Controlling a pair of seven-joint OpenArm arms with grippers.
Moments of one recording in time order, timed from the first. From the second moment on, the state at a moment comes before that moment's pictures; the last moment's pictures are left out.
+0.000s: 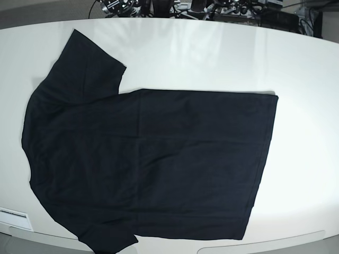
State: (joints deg) left arm 12.4 -7.1 24.2 24.6 -3.6 -6.6 3.6; right arm -12.6 2.9 -20.2 33.7 -6.5 8.3 -19.3
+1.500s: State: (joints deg) left arm 76.3 -42.0 -15.6 131.1 -0.3 -6.7 21.3; right arm -74.4 26.7 -20.2 133.4 -41.5 -14.2 -47.9
